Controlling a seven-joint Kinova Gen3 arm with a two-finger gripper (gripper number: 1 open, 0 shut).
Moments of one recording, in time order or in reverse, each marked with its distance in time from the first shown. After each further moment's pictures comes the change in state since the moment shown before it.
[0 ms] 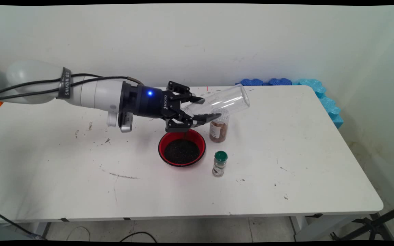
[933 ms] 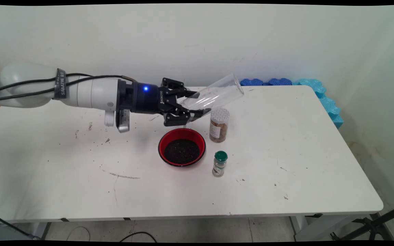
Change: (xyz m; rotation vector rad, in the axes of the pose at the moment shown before) arm 0.004 0.001 -0.009 -0.077 -0.009 -0.090
